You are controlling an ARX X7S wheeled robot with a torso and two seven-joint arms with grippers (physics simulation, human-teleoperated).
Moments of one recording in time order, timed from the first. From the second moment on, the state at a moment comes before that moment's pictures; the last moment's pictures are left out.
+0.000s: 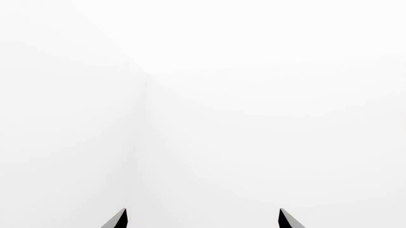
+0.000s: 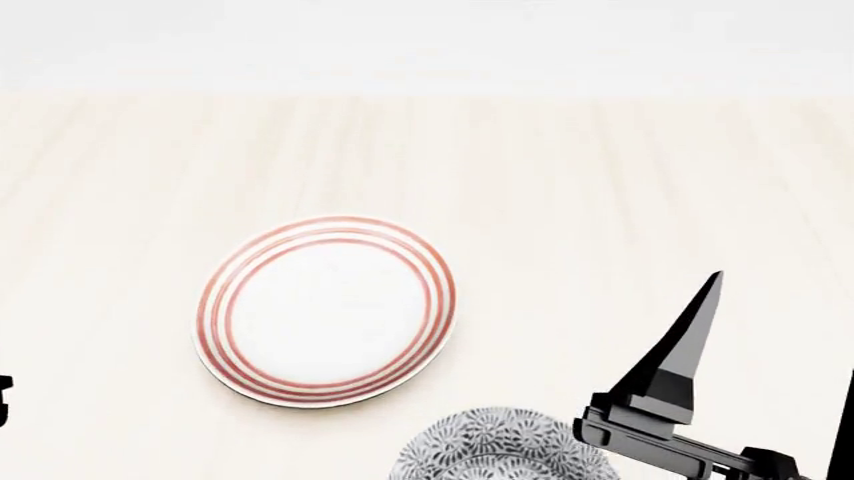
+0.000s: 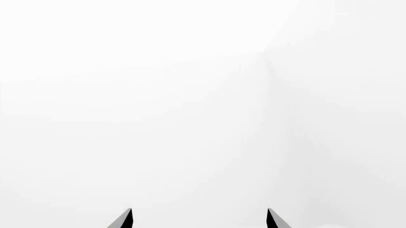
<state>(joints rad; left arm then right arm) -0.05 -0.15 -0.07 0.53 -0.05 0.07 -0.30 0.08 0.11 0.05 -0.34 0.21 -0.24 0.25</state>
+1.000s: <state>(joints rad) -0.22 -0.04 0.18 0.38 -0.72 -0.94 -0.24 0.07 0.17 -0.01 -0.35 0.22 -0.24 0.30</state>
